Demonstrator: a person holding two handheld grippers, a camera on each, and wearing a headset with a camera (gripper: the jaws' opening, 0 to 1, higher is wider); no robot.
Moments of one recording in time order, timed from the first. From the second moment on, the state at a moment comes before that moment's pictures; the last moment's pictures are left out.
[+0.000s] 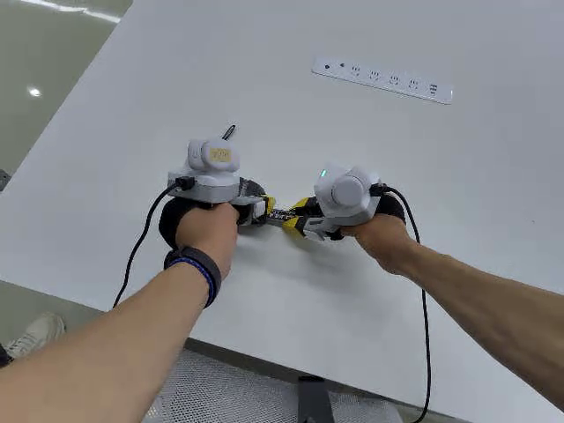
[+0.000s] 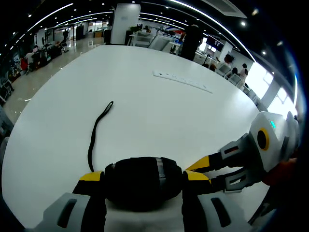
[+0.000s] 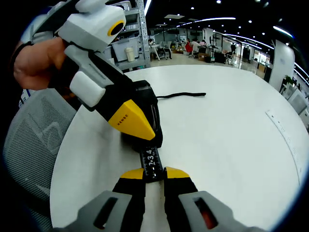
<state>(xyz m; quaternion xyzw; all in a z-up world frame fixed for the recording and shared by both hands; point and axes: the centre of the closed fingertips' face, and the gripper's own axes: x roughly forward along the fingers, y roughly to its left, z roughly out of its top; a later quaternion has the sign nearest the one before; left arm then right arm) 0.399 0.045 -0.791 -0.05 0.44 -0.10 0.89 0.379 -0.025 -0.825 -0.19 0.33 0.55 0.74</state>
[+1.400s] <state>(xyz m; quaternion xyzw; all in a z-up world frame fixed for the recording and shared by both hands) 0.402 0.045 -0.792 -0.05 0.46 -0.16 0.87 0.379 -0.012 -0.820 -0.20 0.29 0.56 0.75</state>
